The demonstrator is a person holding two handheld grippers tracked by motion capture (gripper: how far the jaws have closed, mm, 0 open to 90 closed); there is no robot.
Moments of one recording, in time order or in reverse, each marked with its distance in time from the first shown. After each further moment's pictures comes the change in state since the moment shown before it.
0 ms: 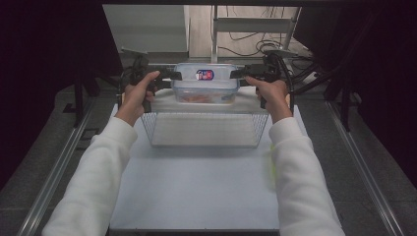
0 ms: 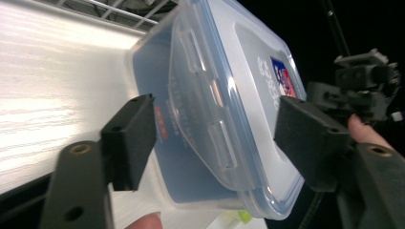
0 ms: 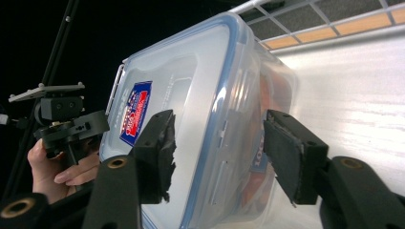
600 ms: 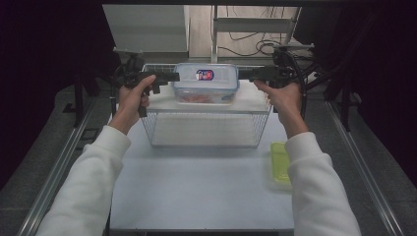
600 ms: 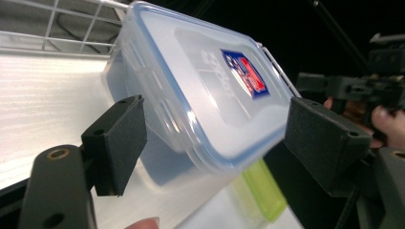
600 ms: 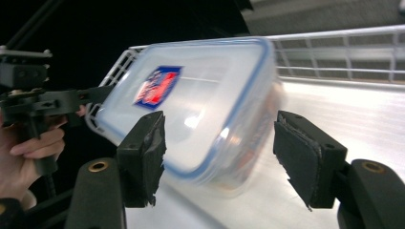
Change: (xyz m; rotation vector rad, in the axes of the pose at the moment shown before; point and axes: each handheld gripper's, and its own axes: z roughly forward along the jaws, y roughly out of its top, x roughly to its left) left arm -0.027 -0.024 -0.026 -0.100 0.022 0.249; right arm 0.030 -0.024 -0.044 -0.096 -0.089 -0.338
